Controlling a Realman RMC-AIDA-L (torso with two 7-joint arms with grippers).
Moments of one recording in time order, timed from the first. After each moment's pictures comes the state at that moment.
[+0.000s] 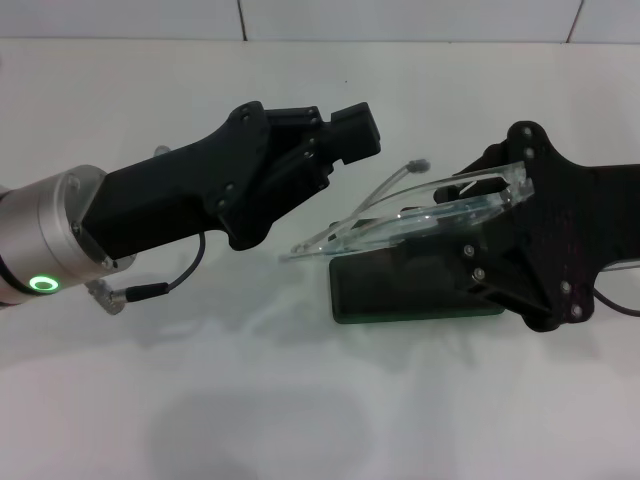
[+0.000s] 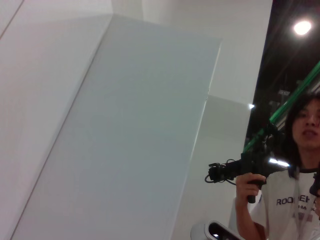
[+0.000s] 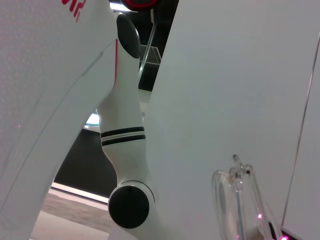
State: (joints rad) left arm -0.50 -2.09 1.23 0.53 1.11 1.89 -1.35; right arm 0.51 2.02 -1.33 -0.80 -1.17 -1.92 0.96
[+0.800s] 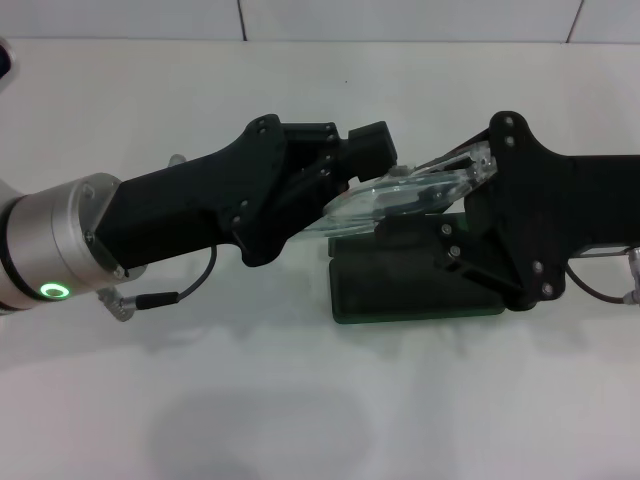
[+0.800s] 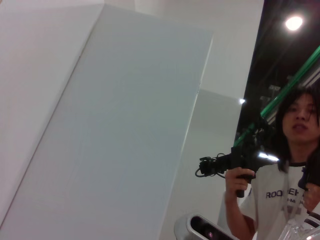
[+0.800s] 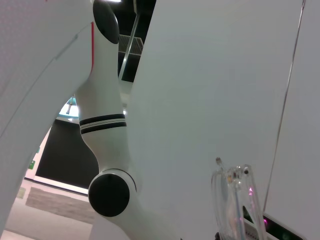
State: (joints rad) left arm -0.50 -2.09 1.27 0.53 1.11 1.89 -1.35; right arm 0.52 2.03 -1.33 -0.77 -1.17 -1.87 0.96
